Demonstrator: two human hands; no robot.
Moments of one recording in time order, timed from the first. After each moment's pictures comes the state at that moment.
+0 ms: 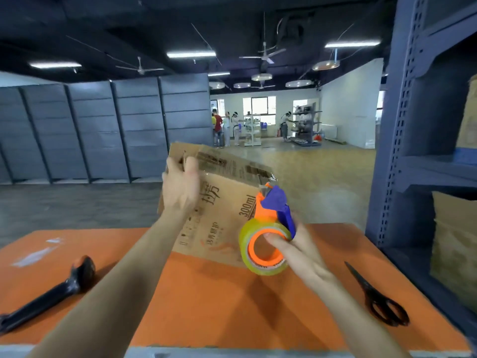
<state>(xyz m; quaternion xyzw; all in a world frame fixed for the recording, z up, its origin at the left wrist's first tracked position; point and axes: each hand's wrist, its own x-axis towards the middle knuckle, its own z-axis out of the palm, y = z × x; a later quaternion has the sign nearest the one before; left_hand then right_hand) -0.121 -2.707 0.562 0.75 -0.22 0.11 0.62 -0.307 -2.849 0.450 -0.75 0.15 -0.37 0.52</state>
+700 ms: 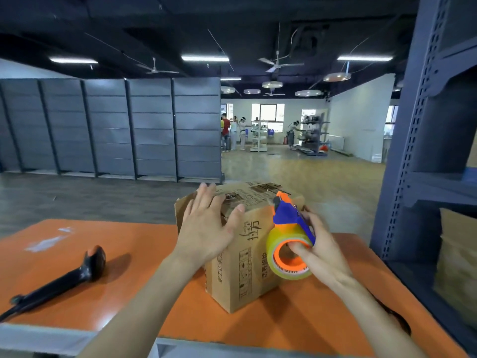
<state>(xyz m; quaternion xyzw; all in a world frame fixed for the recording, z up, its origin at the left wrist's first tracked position) -0.175 -2.666 0.511 0.84 -0.40 0.18 0.32 -0.335 -2.852 0.468 -0.84 0.18 -0.37 0.37</state>
